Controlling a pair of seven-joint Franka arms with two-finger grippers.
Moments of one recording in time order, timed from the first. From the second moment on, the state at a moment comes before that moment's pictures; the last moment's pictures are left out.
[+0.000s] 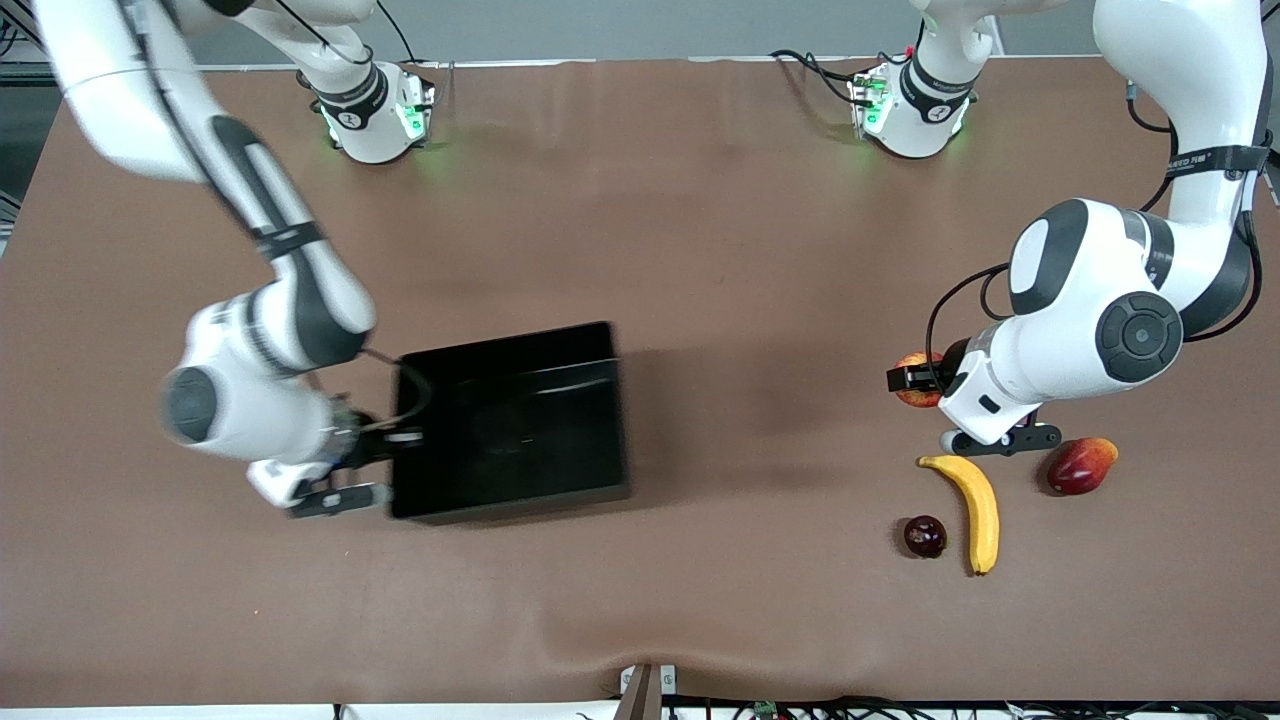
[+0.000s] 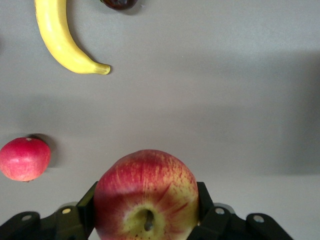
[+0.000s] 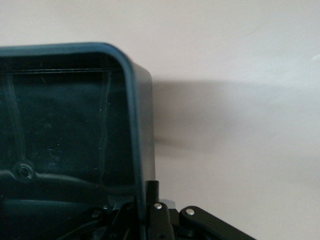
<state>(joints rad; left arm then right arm) 0.04 0.40 -0.32 -1.59 -0.01 1.80 -0.34 0.01 0.63 0.34 -1.53 0.04 2.11 0.20</state>
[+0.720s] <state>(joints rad) -0.02 0.40 -0.33 -1.55 -0.06 1.78 -0.57 0.37 0.70 0.31 -1.53 -0.01 2.14 0.69</state>
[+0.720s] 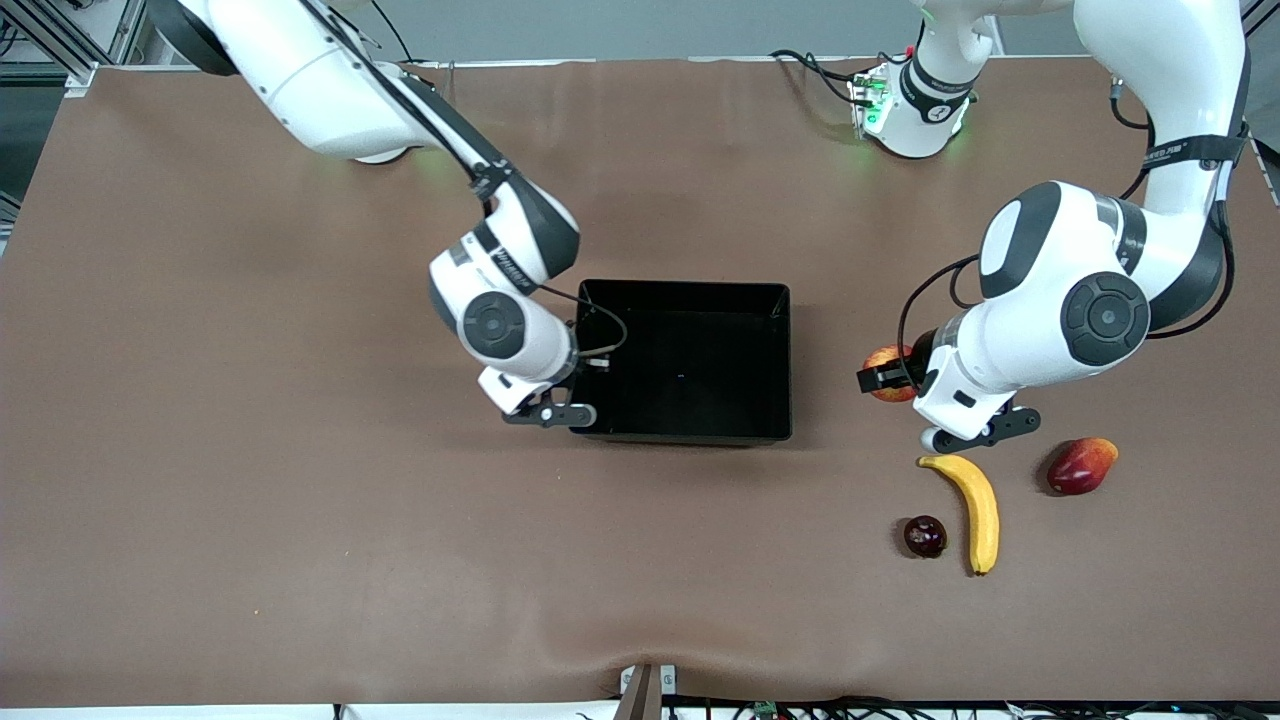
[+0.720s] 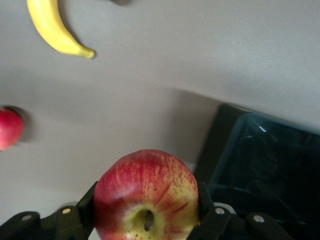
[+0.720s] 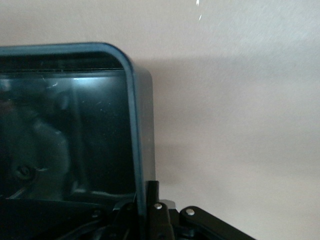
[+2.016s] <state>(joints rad) -0.26 0.63 -0.35 -1.44 -0.06 2.00 -1.05 0.08 0.41 0.26 -1.48 -0.02 1.93 0.42</state>
